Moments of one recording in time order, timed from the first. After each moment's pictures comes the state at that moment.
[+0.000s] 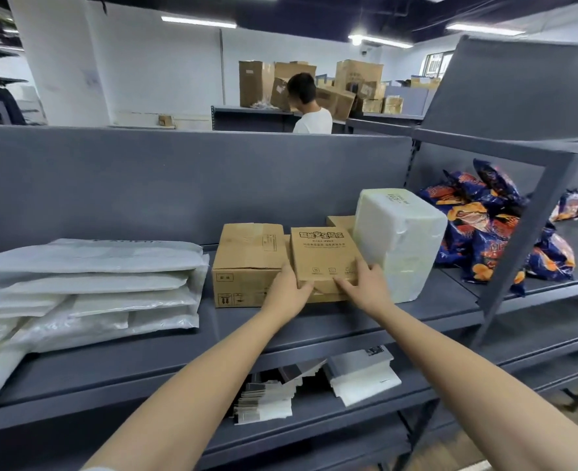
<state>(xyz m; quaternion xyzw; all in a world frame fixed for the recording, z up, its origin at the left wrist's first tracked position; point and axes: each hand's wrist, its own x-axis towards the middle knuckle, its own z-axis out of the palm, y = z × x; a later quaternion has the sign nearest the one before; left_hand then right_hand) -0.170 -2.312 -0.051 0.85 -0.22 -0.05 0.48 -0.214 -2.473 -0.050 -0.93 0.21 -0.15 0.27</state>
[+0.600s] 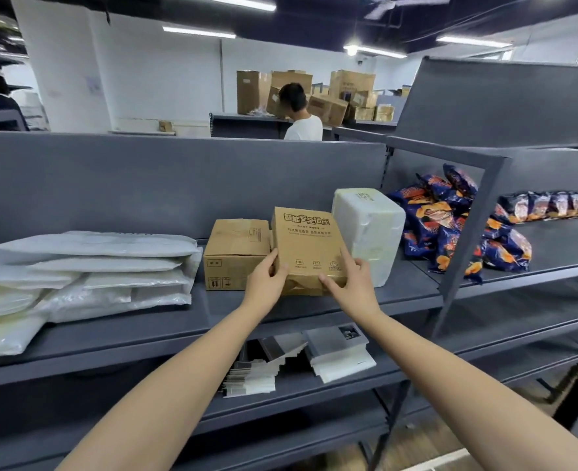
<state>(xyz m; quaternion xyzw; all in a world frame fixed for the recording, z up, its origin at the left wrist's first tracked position) -0.246 -2.296 -0.025 0.78 -0.17 -0.01 0.60 -0.313 -2.453 -0.029 -0.89 0.11 -0.24 0.37</state>
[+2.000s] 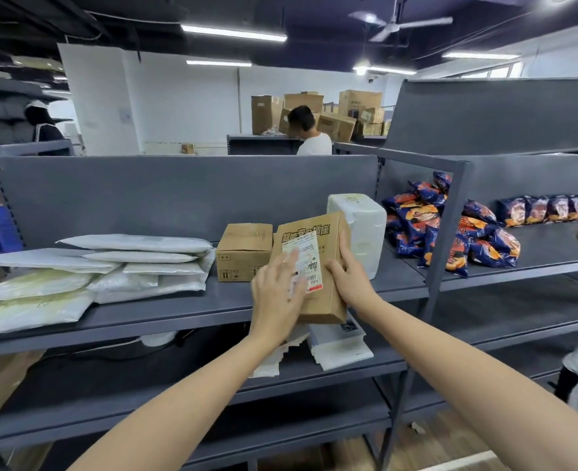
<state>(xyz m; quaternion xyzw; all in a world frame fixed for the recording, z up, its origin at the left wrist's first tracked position) -0.383 -2.285 -0.027 0.83 -0.28 0.27 0.41 -0.405 -2.433 0.009 -0.81 0.04 -0.21 0.54</state>
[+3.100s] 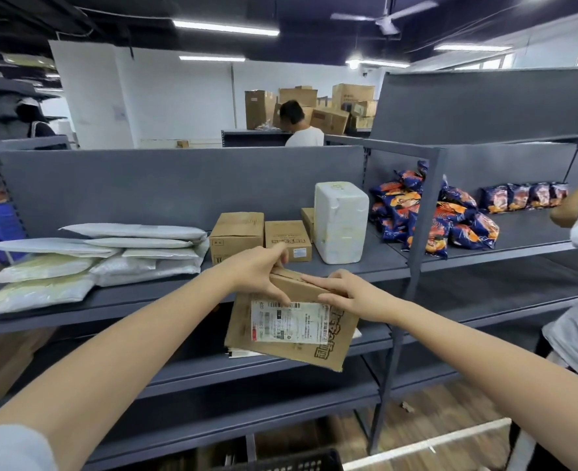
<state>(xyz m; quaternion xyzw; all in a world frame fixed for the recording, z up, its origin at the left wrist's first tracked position) -0.396 -2.254 0.042 0.90 -0.42 -0.01 0.11 -0.490 -2.466 0.000 -0.96 -0.15 -0.02 0.22</state>
